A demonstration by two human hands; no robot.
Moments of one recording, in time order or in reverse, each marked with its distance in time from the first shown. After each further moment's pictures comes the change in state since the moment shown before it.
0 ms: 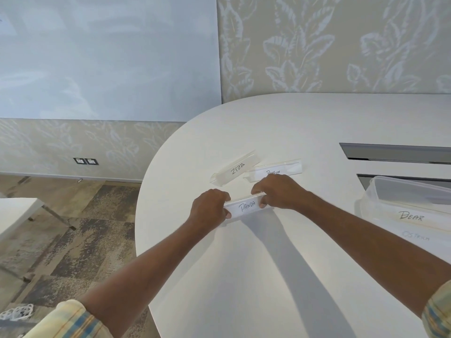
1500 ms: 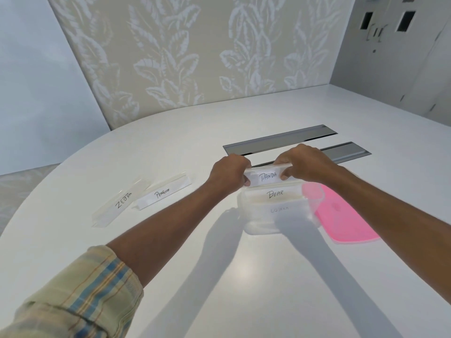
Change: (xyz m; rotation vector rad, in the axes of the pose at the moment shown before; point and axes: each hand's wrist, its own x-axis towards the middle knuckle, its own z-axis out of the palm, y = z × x) left_hand 0.087 0.363 0.011 0.024 -0.013 0.589; right_hand -0.276 0.251 -0.087 0.067 0.266 0.611
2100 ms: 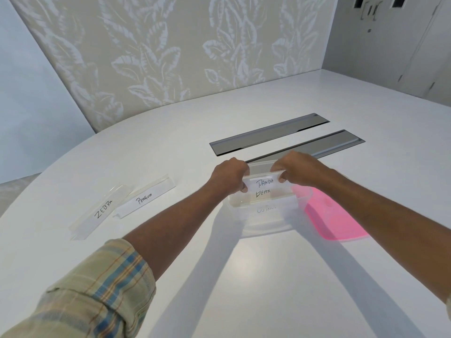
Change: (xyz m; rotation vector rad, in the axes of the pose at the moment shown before) left_hand 0.053 0.029 0.051 0.074 -0.180 0.011; right_hand 0.011 0.059 0.038 -0.041 -0.122 -0.020
